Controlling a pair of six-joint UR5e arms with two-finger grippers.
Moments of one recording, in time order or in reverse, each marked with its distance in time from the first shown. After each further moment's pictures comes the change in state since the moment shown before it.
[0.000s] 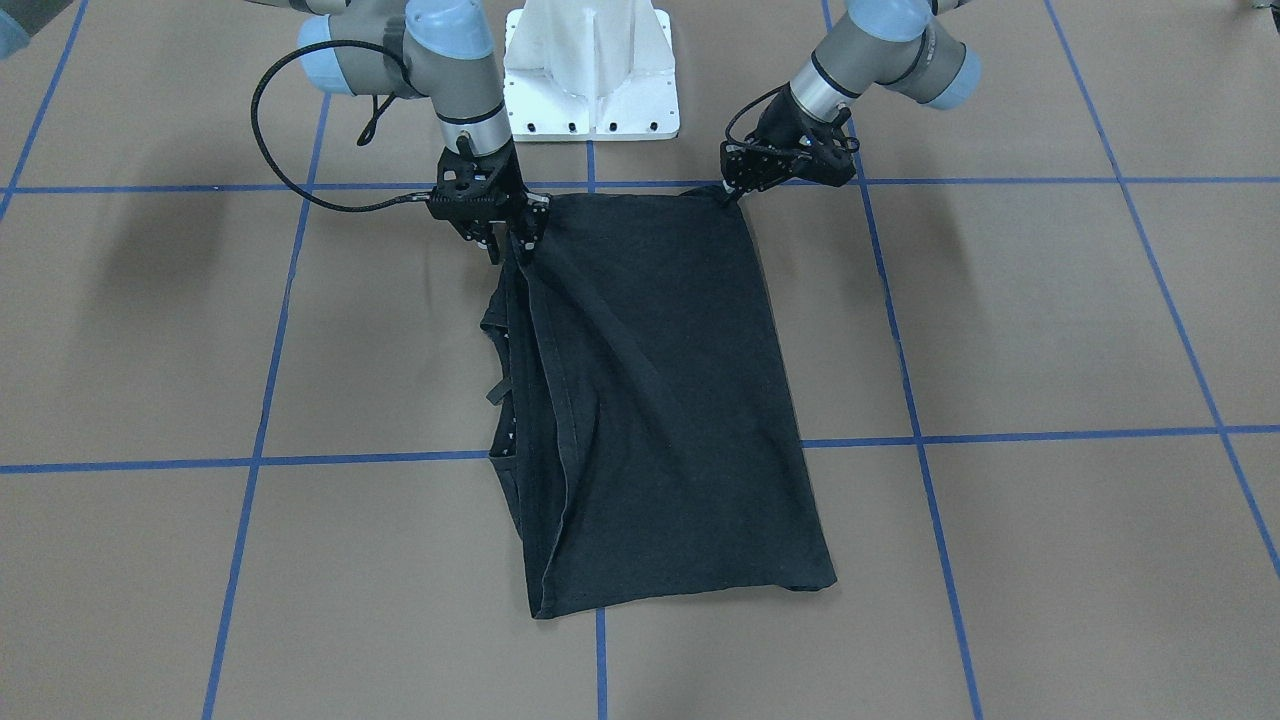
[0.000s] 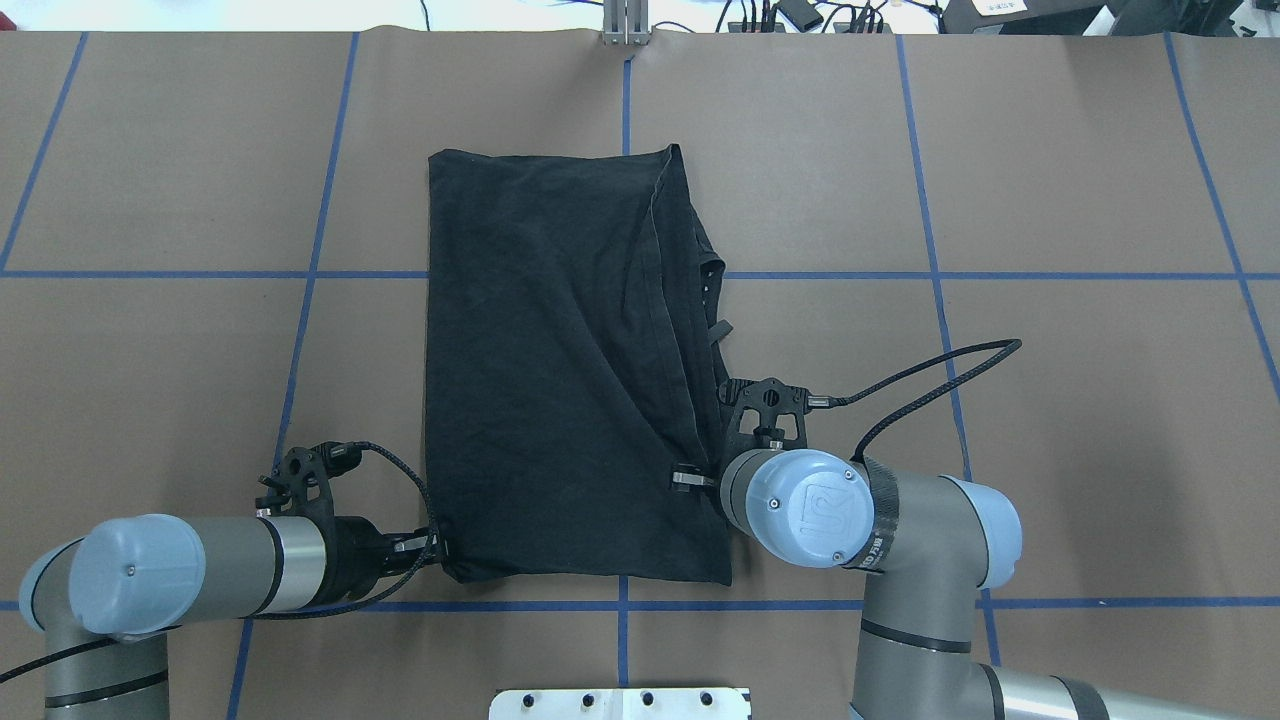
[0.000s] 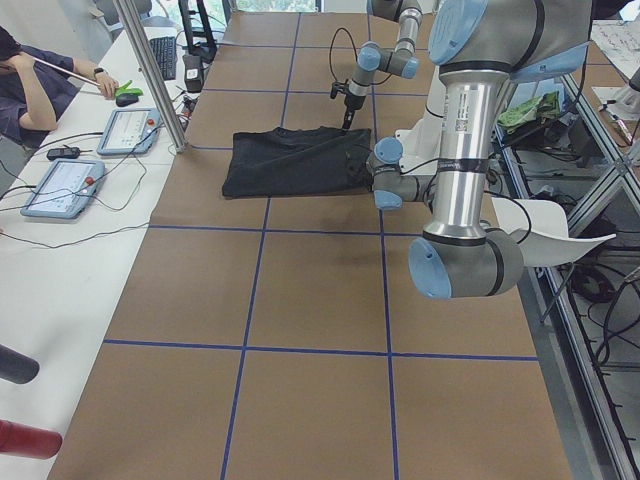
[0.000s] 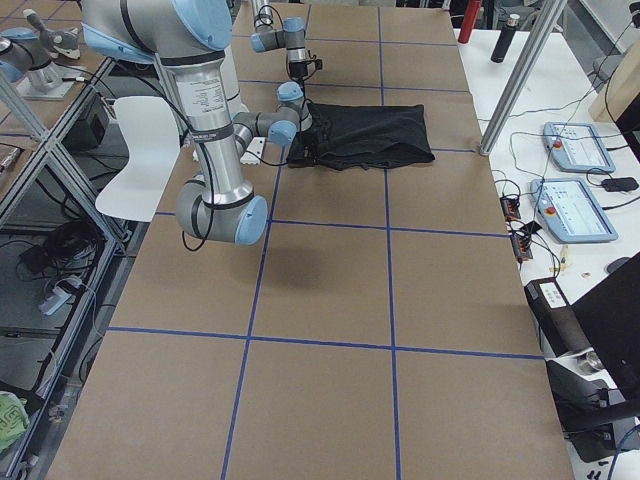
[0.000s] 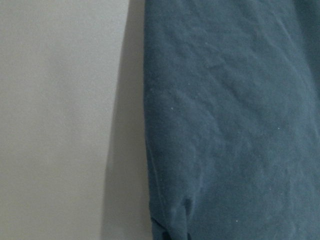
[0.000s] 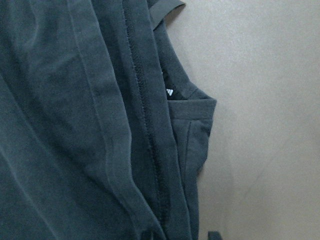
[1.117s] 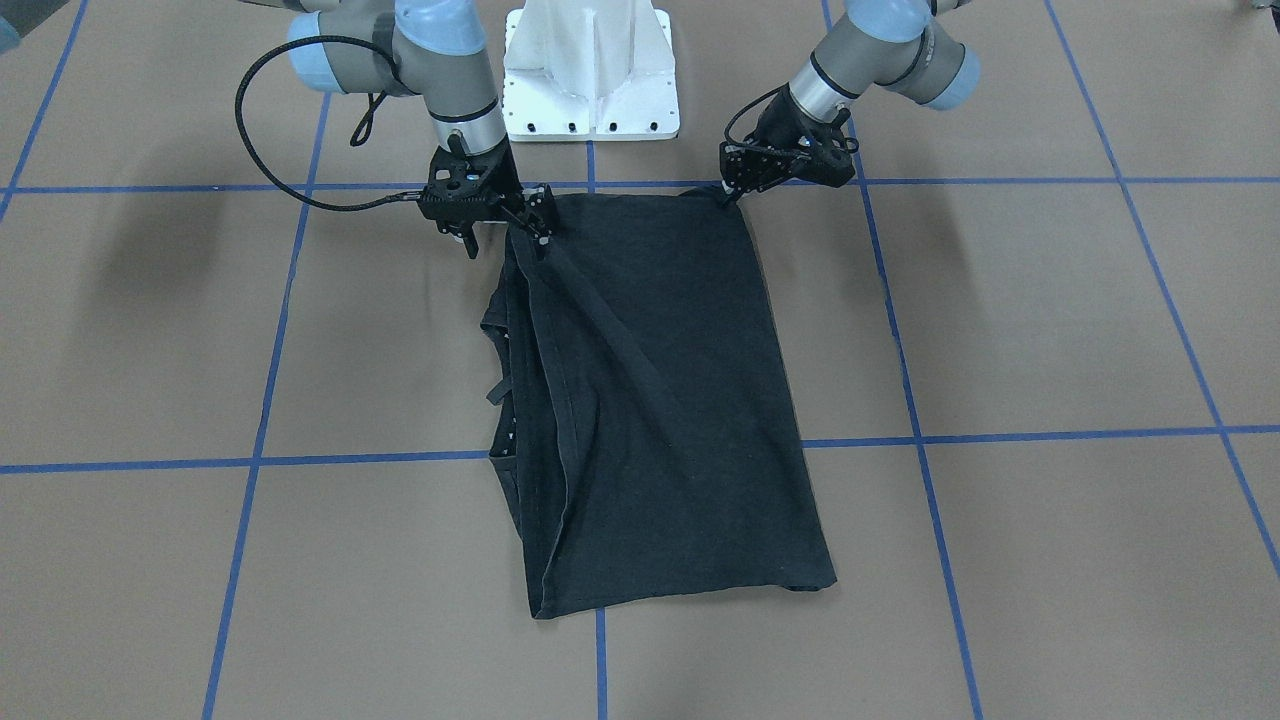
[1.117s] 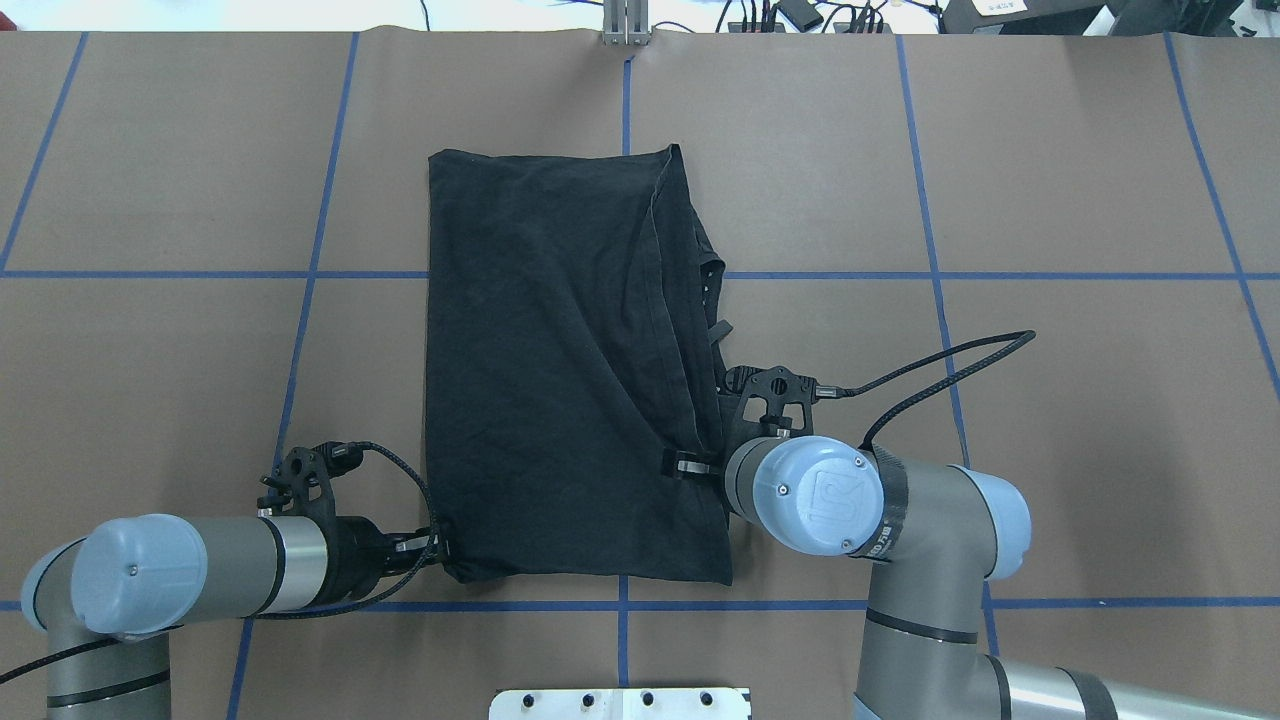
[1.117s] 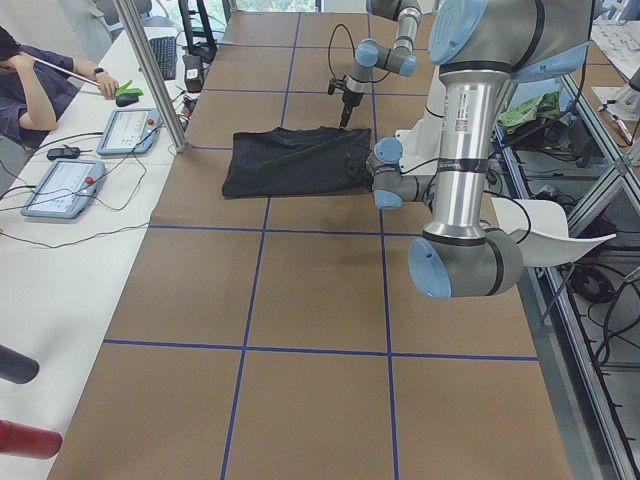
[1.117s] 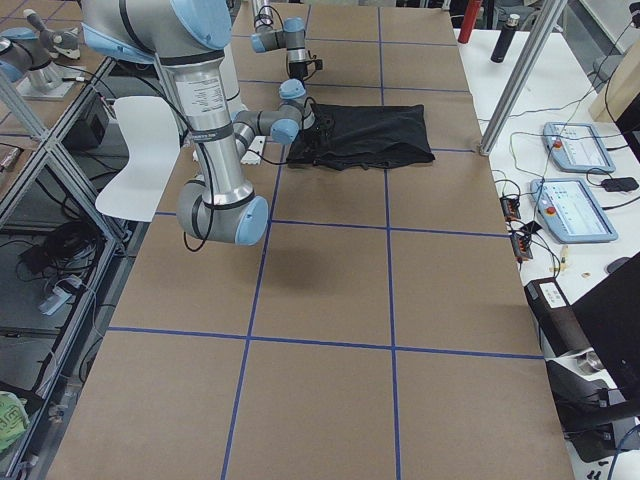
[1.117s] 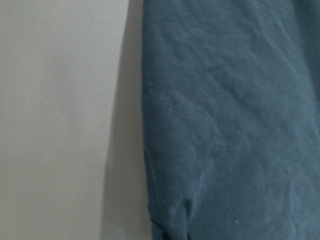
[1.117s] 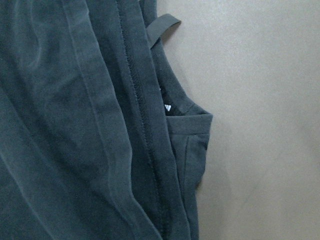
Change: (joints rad) left arm 0.000 -0.003 0.003 0.000 0.000 0.000; right arm 0.014 -0.002 0.010 0.000 0.004 0.018
